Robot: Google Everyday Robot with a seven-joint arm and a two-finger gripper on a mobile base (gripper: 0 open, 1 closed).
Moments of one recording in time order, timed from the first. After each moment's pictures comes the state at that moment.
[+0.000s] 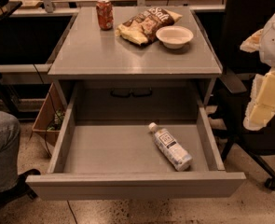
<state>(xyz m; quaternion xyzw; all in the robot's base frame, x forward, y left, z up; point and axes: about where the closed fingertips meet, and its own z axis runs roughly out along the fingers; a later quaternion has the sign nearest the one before) 0.438 -0.217 0.976 -0.60 0.78 -0.03 0.16</state>
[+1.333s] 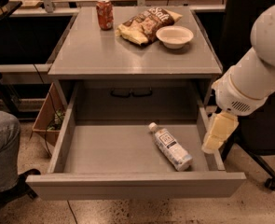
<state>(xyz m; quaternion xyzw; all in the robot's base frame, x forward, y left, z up) 0.470 -0.194 0.849 -0.57 0.80 -0.01 0.16</state>
